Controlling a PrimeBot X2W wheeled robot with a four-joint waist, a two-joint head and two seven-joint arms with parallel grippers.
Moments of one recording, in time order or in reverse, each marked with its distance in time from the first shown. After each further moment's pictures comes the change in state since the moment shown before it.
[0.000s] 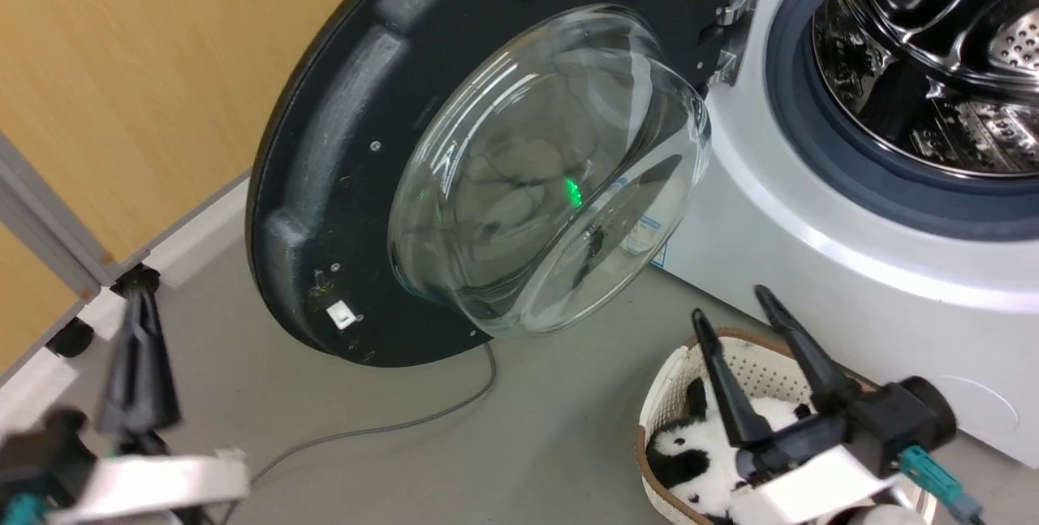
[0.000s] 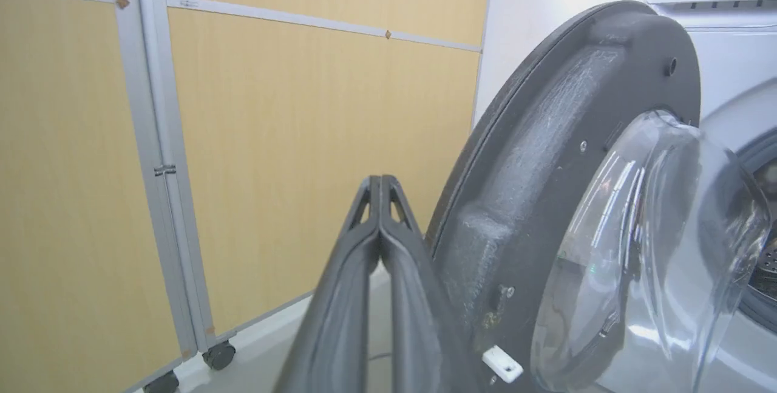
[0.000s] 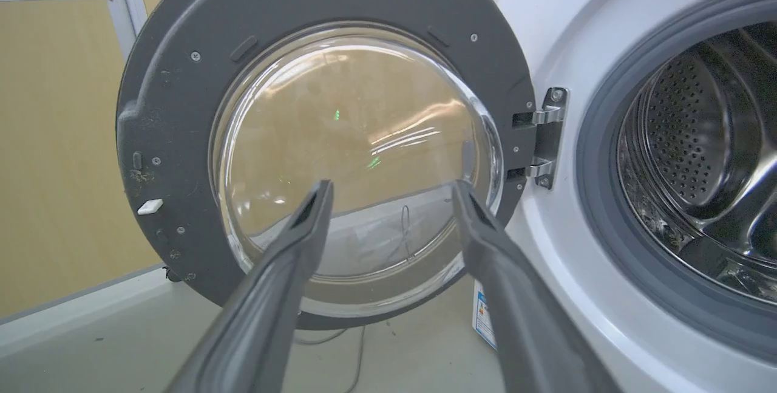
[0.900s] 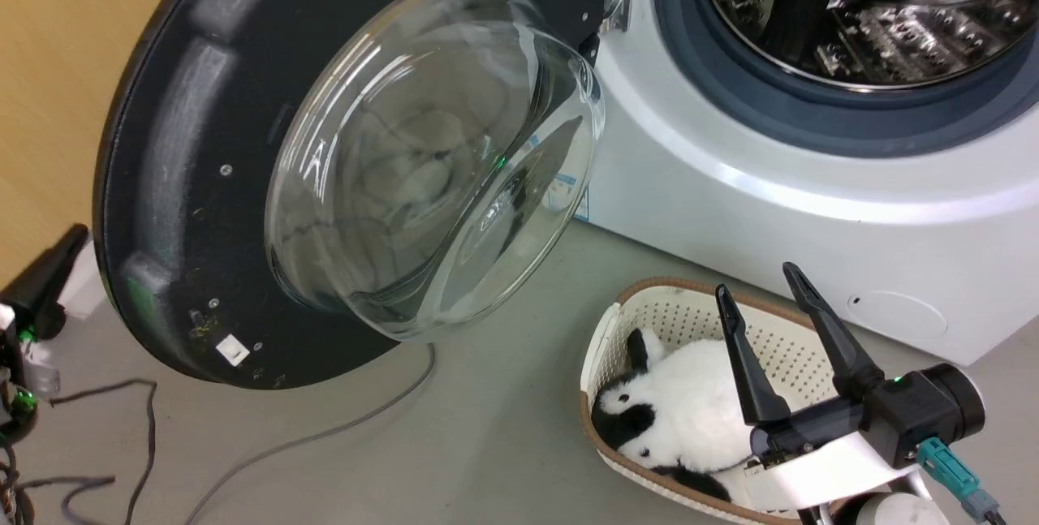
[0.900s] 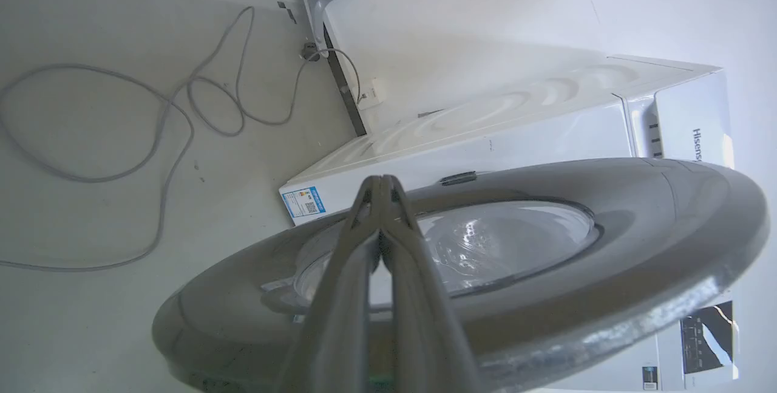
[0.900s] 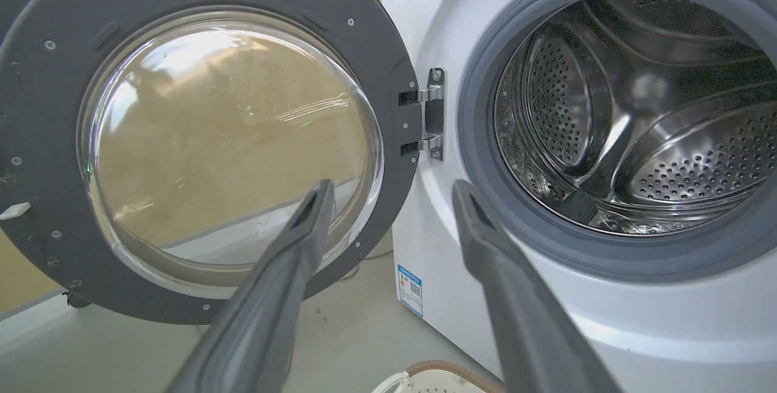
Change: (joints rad) left arm -0.522 0.255 0.310 0.653 -1.021 -0.116 0.919; right arm -0.007 0.001 -0.033 -0.046 -0.040 0.000 0.000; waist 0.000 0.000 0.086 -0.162
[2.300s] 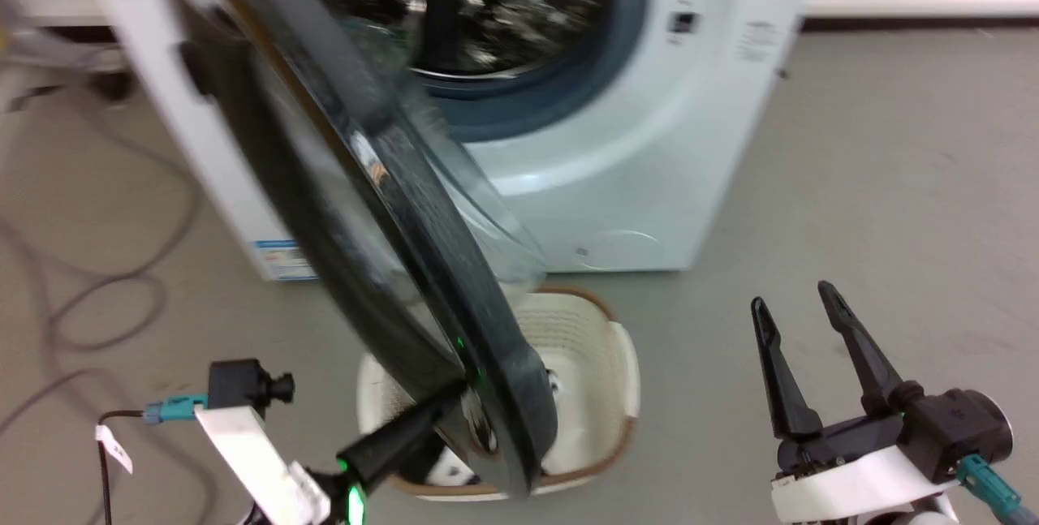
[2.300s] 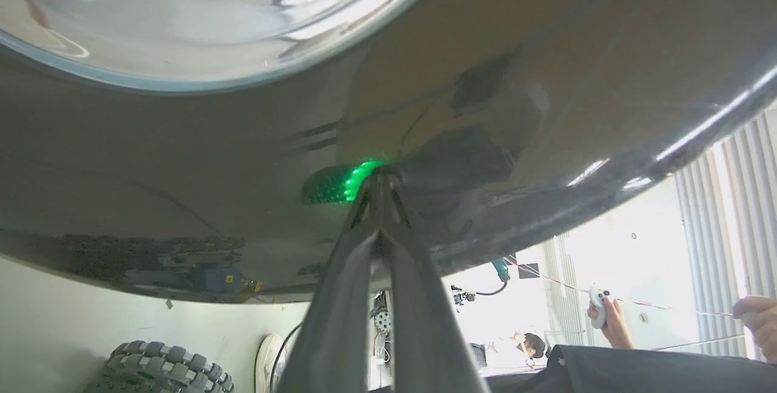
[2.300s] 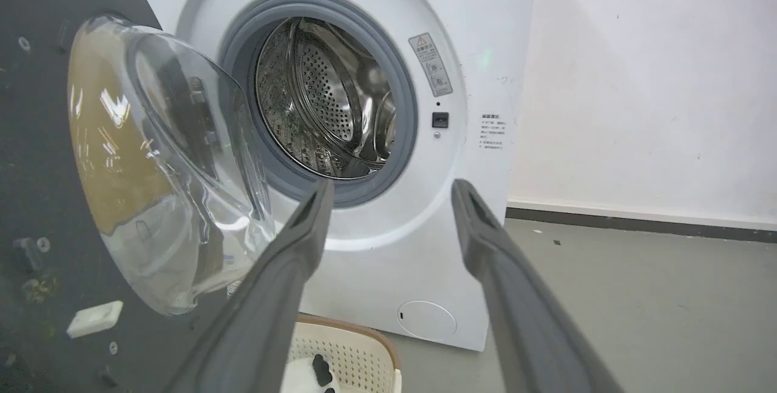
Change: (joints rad) left arm 0.514 -0.317 -0.439 -0.677 -0.255 0.033 0.202; right arm 0.051 0.002 -0.064 -0.011 0.049 0.000 0.000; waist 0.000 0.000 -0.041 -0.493
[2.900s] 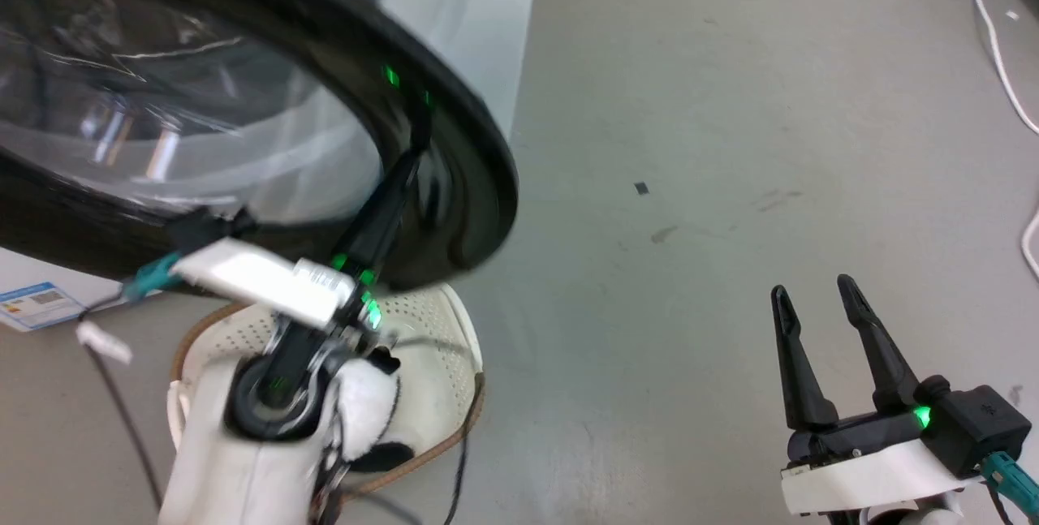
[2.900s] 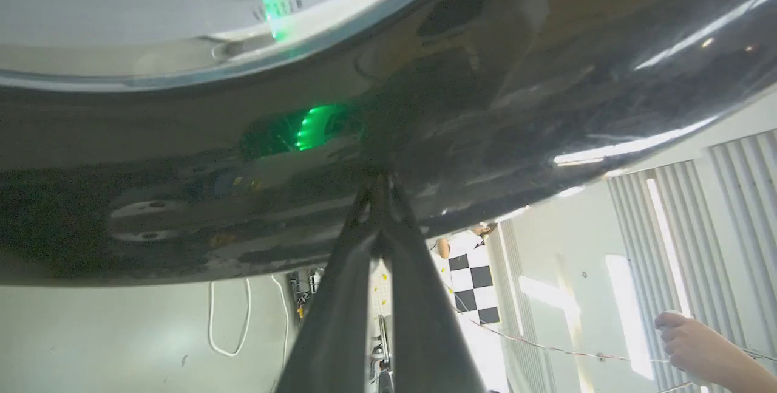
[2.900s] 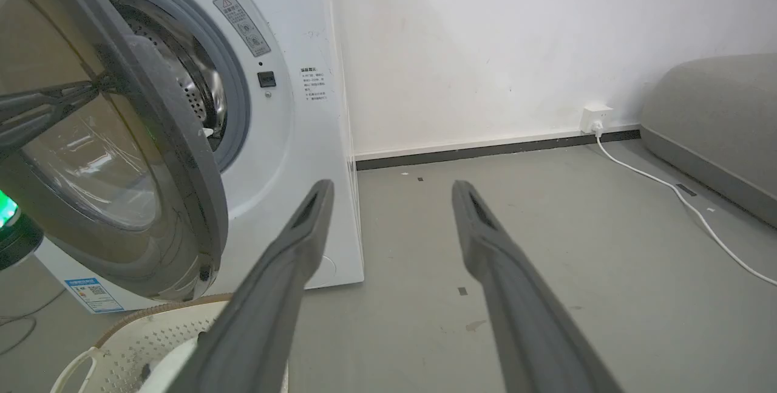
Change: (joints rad) left arm -0.418 -0.002 -0.095 0.302 0.006 -0.033 -0.554; right arm -0.003 0.000 -0.013 -0.014 0.092 0.000 0.000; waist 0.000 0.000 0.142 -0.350
